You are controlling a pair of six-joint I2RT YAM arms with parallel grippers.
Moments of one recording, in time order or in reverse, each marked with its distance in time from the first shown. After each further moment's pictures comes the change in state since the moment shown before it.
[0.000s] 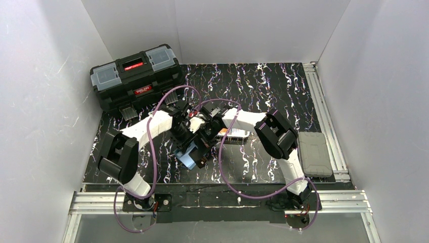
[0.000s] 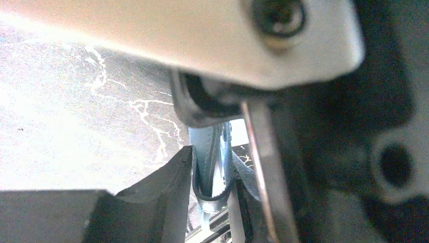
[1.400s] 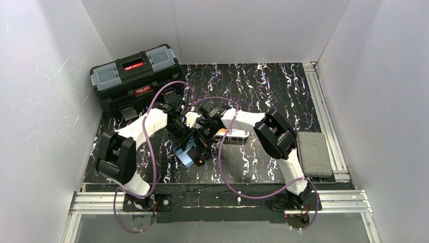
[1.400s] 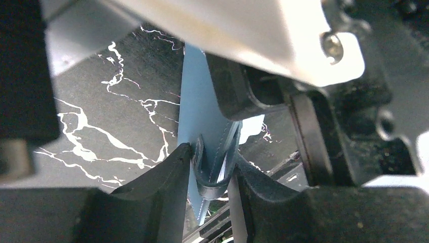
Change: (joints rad) left arm 0.086 -0.007 0.025 0.005 0.082 -0.014; right arm 0.014 0.009 0.016 0.033 0.019 -0.024
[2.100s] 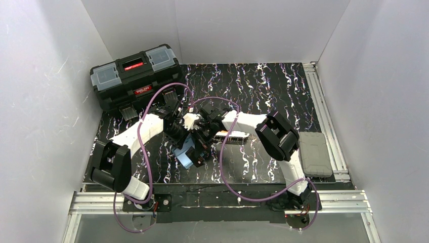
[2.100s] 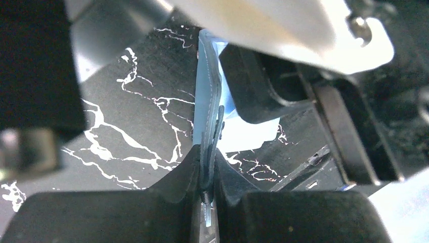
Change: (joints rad) left arm 0.008 -0.097 -0.085 0.070 -0.034 0.050; right arm 0.009 -0.028 -0.040 0.069 -0.003 -0.007
